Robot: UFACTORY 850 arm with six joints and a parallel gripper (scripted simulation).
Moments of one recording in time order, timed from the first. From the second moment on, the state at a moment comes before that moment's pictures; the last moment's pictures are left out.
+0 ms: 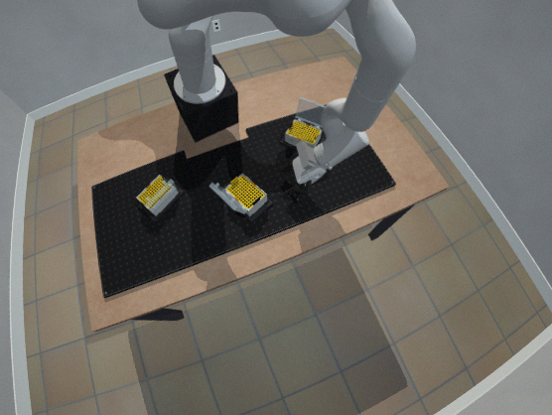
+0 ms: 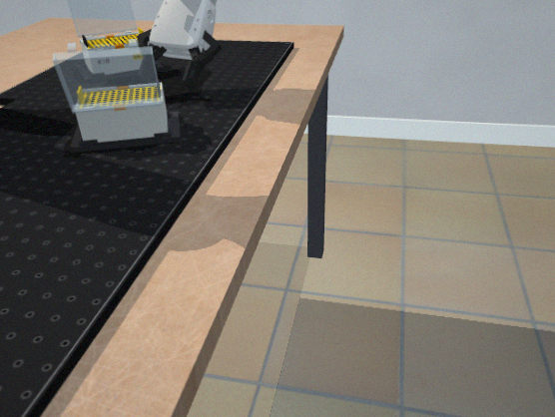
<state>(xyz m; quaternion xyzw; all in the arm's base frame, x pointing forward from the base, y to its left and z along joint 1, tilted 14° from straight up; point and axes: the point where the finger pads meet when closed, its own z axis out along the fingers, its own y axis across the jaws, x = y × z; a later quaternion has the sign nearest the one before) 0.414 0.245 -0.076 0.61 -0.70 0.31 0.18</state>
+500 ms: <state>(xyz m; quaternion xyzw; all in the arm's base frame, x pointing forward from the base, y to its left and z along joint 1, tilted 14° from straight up) 0.407 0.242 -0.043 0.61 -0.70 0.31 0.18</state>
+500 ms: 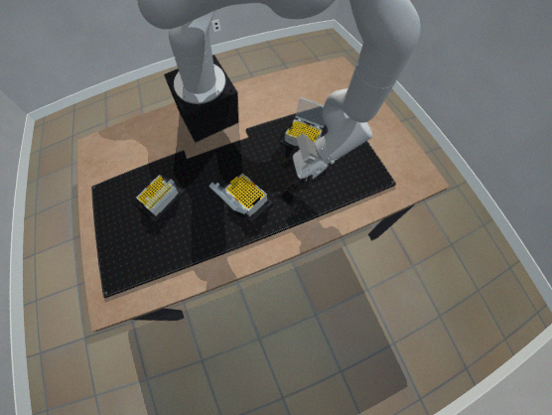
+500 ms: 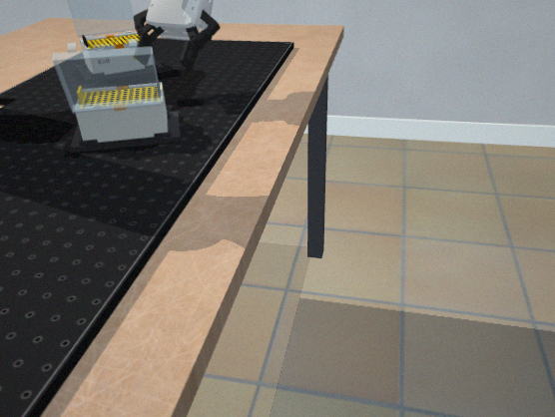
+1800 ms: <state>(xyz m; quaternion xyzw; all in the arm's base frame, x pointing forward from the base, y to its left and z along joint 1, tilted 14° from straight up) 0.376 0.231 0.089 0.61 -0.71 0.31 0.18</state>
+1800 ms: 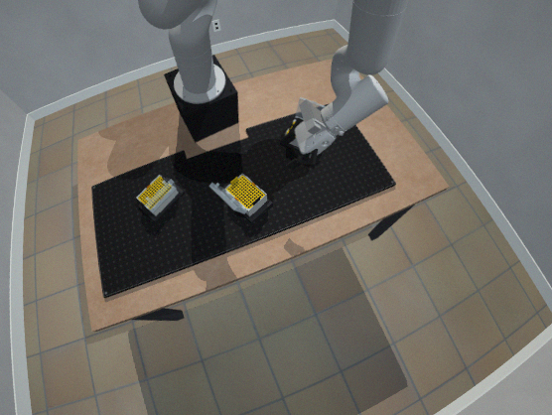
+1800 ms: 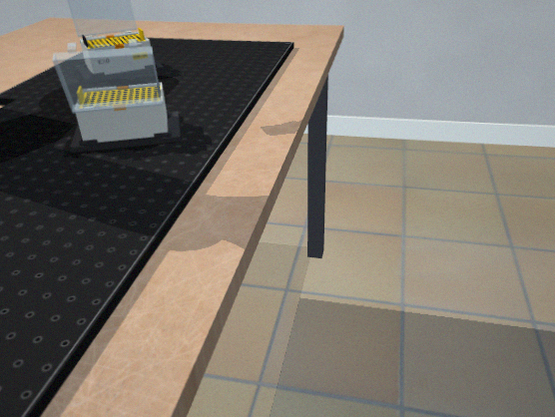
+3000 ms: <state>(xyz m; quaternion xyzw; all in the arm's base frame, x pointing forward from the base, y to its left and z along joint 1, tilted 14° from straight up) 0.414 0.088 0.088 0.48 -0.81 0.24 0.21</state>
